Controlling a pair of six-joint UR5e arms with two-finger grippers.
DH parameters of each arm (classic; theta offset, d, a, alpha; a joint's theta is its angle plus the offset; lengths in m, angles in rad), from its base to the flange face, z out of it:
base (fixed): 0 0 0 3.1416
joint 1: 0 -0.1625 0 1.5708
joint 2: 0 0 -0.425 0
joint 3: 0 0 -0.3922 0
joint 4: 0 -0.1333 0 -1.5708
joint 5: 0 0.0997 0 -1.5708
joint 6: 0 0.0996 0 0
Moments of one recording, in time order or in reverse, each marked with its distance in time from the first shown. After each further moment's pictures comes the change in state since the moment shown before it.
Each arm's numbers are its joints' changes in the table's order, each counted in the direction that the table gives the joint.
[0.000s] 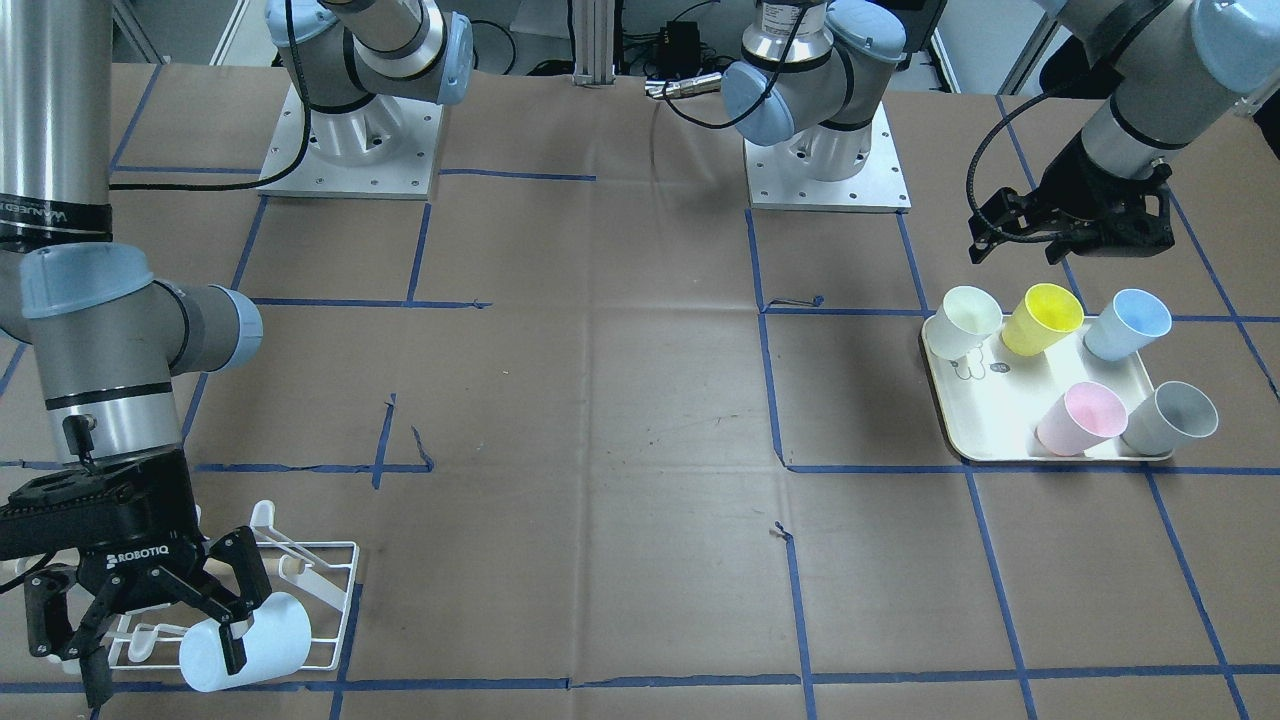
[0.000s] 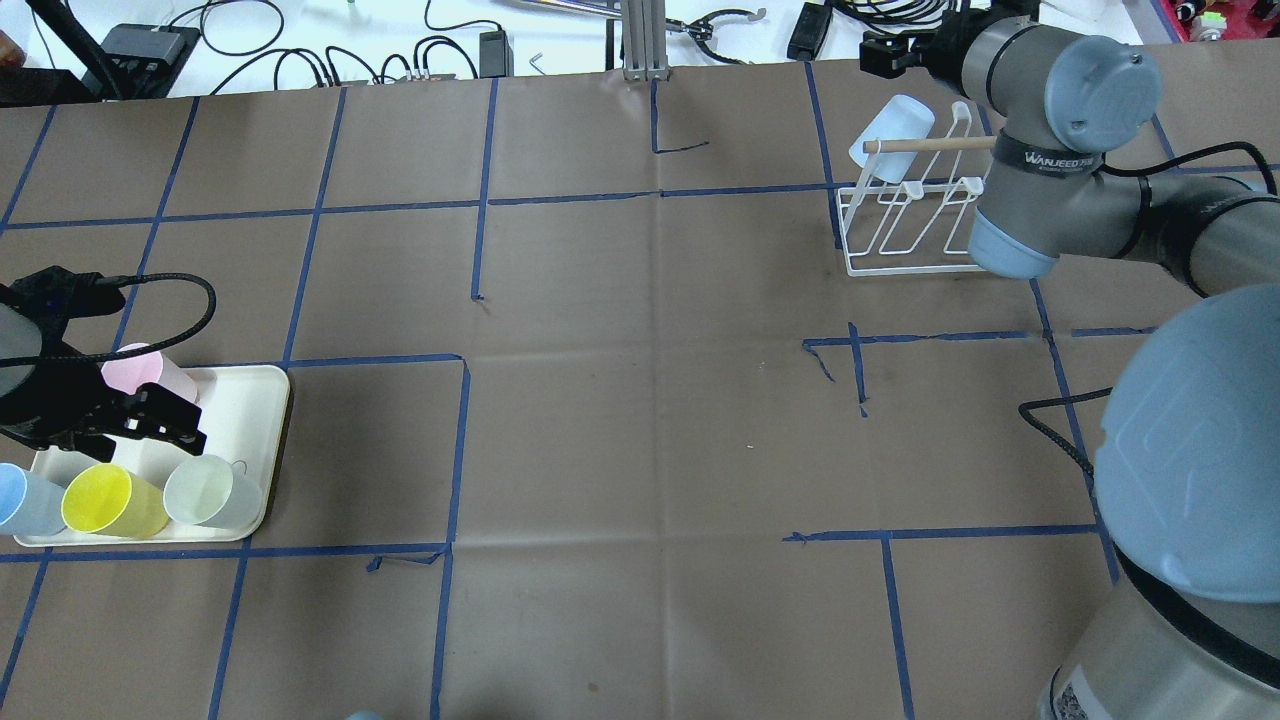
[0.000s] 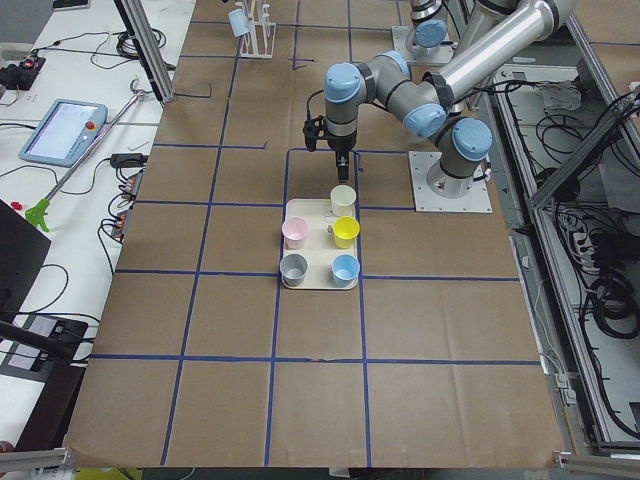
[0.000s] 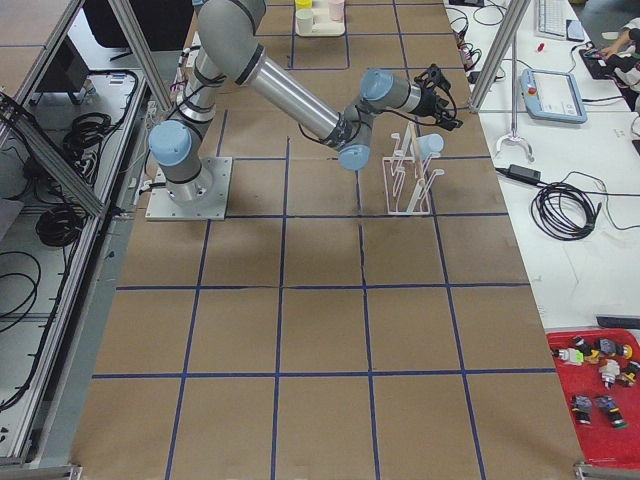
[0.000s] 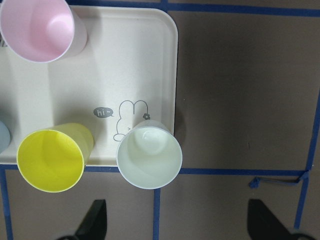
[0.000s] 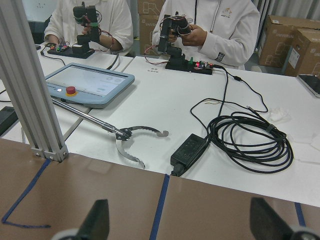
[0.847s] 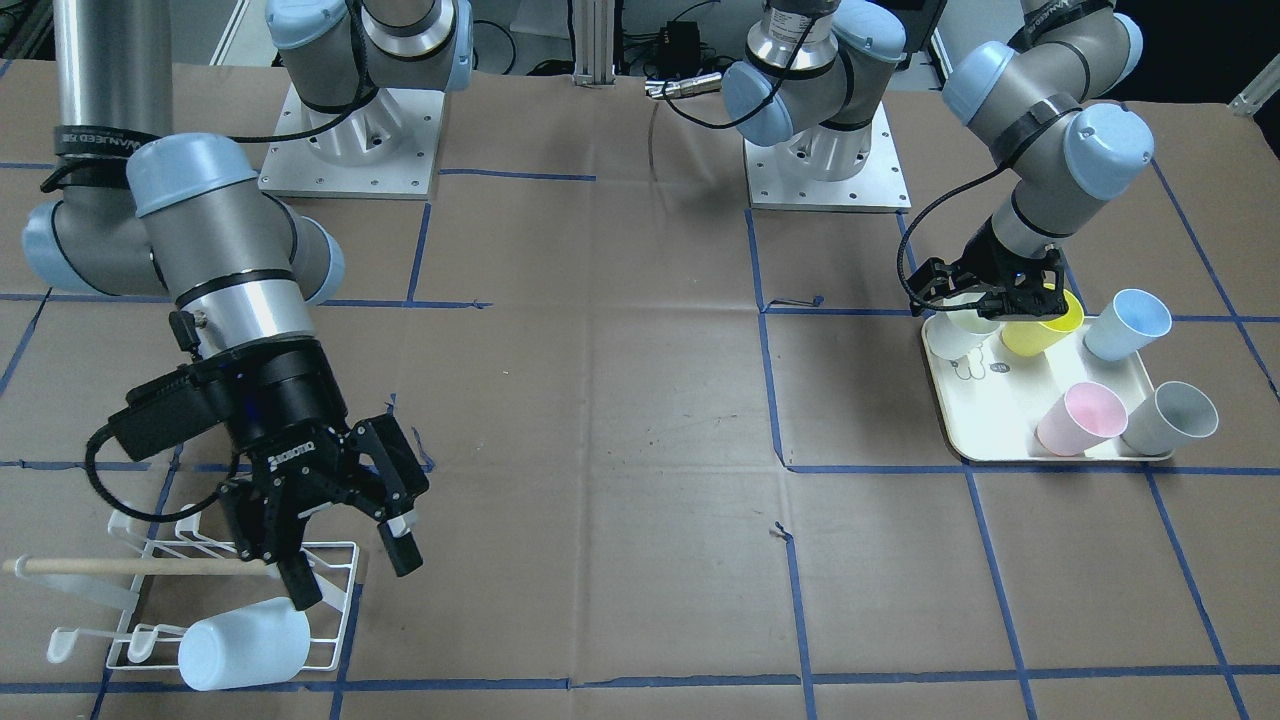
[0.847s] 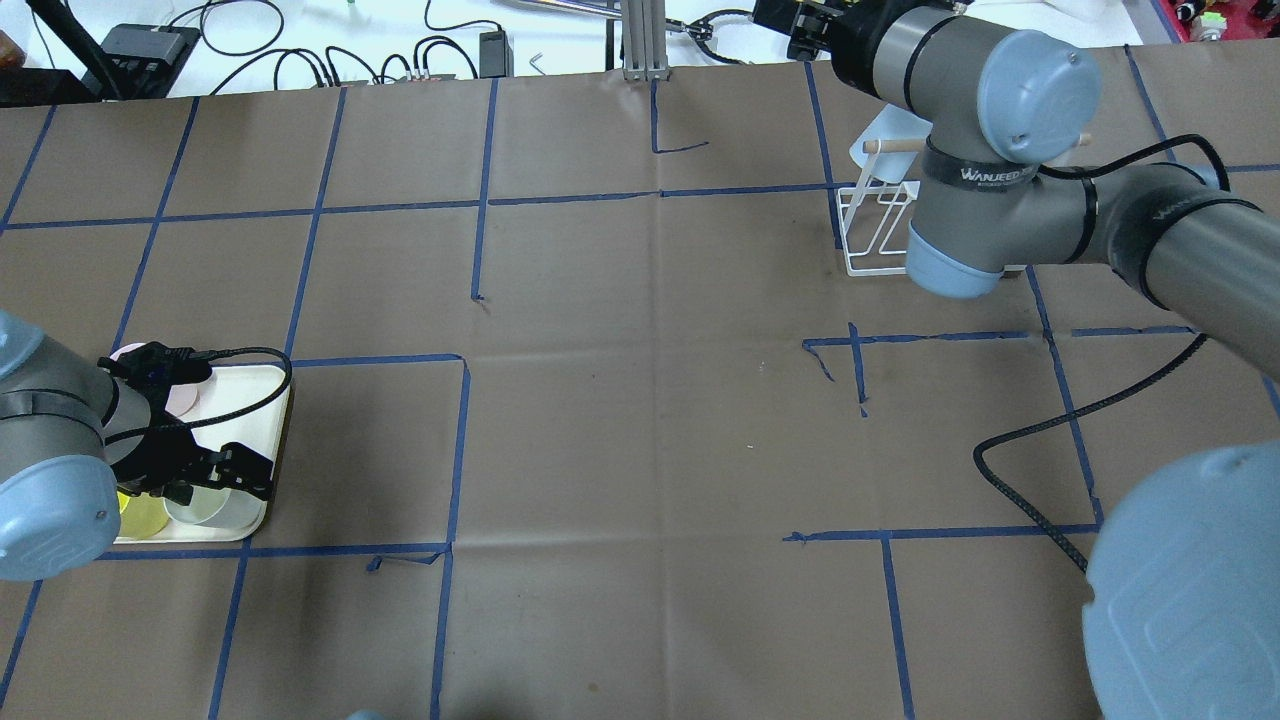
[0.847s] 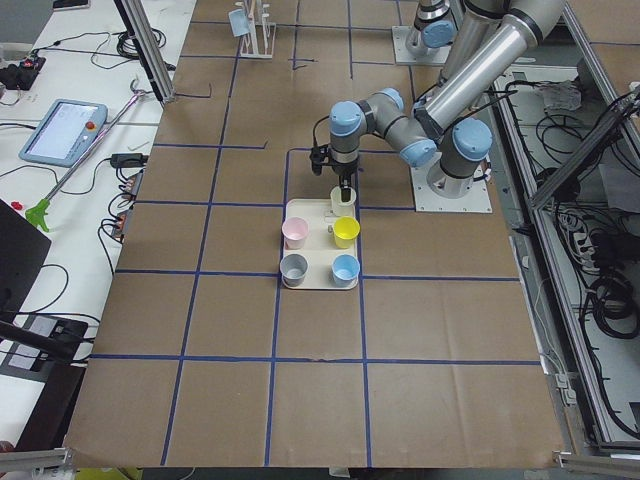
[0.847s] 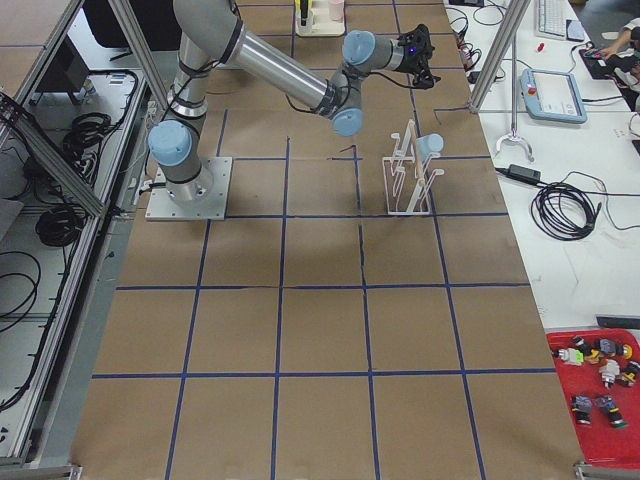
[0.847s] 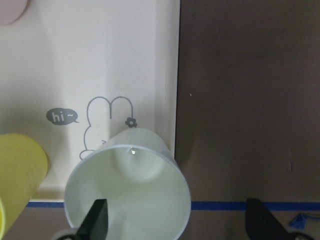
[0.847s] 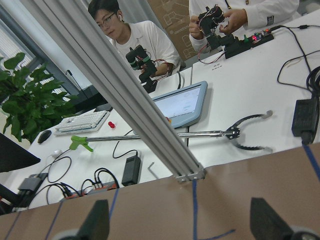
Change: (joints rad) left arm 0.001 0.115 0.191 -0.290 0.007 0.008; right arm -0.160 0.141 -0.091 0.026 0.071 0.732
